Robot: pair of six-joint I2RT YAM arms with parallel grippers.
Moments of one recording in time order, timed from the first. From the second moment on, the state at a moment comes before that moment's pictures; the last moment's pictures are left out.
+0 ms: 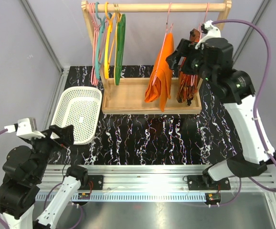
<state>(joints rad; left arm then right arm) -0.30 0.35 1.26 -1.05 -0.26 -0.36 0.49 1.43 2.06 -0.87 0.10 0.48</state>
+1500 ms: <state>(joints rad) -0.33 0.35 1.15 -1.10 -0.19 -0.29 0.59 1.76 2.30 -1.01 0.42 0.23</state>
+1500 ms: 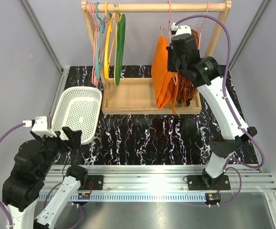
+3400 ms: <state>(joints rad) -0.56 0.55 0.94 -0.79 0.00 -0.39 1.34 1.50 1.91 -1.02 1.19 0.60</state>
